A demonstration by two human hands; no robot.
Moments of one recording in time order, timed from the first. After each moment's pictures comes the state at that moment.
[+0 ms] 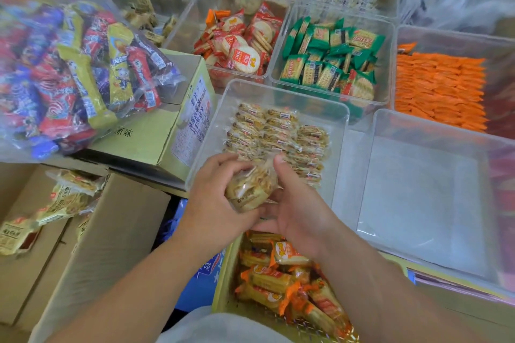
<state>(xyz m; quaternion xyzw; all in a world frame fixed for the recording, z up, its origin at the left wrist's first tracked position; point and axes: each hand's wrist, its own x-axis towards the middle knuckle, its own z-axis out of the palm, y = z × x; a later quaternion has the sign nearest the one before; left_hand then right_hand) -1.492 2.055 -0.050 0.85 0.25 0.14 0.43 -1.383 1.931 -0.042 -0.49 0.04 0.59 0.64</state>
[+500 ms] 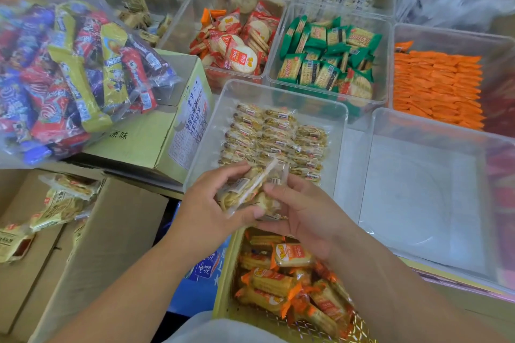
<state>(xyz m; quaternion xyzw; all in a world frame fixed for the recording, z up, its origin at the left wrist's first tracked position) -1.503 2.067 -0.050 0.78 0.27 0.06 0.56 -1.371 1.919 -0.055 -0.52 0.00 0.57 0.63</state>
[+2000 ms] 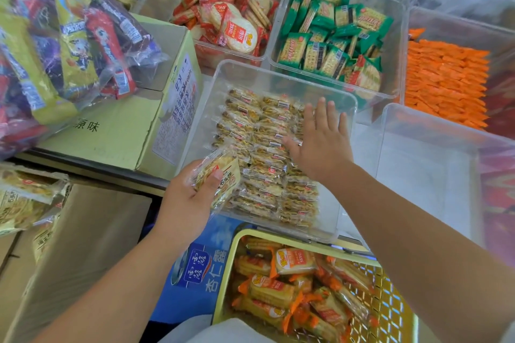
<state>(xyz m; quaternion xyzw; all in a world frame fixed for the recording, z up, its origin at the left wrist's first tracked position) -1.492 2.112 -0.127 0.66 0.40 0.06 0.63 -1.253 1.969 -0.149 -0.93 -0.34 0.10 -0.11</state>
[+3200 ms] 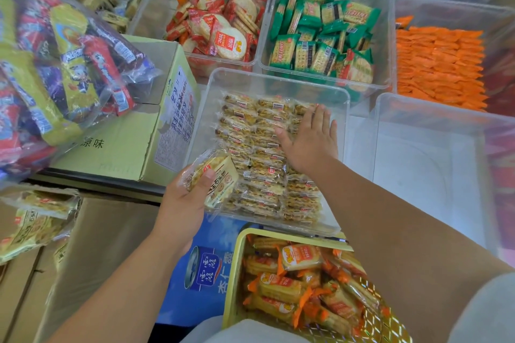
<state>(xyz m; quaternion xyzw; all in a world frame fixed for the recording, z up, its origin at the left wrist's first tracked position) -1.492 2.119 -0.126 0.57 0.42 0.07 0.70 -1.257 1.981 -0.174 -0.96 -0.21 0.19 0.00</state>
